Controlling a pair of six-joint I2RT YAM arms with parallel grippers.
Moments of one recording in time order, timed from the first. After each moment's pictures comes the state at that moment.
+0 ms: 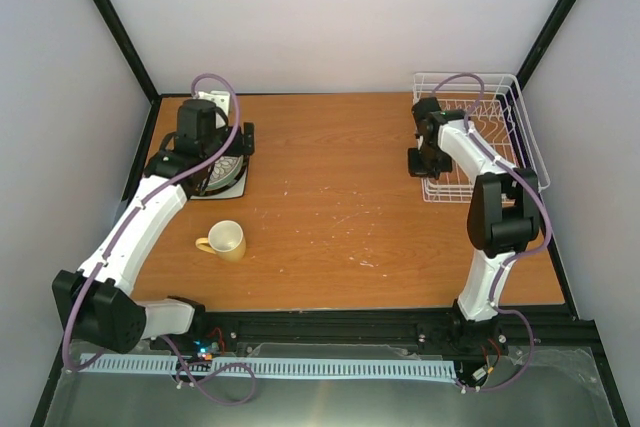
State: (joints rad) left arm -0.28 1.27 1.21 -0.47 -0.12 -0.11; right arm 0.18 1.91 1.56 -1.06 0.10 0.18
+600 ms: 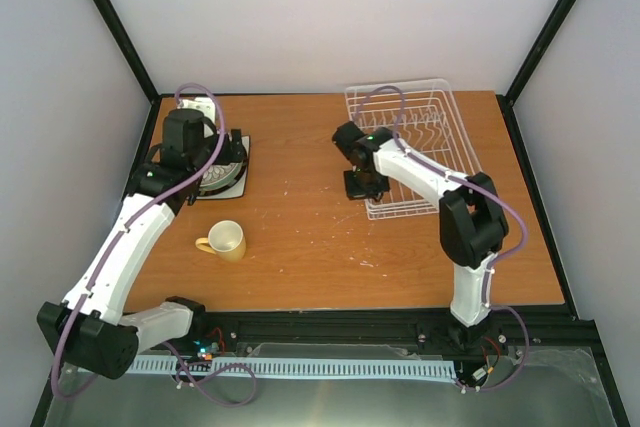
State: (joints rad) left arm -0.28 1.15 1.18 -0.55 -0.19 -0.13; right arm 0.59 1.91 1.55 -1.07 0.10 0.45
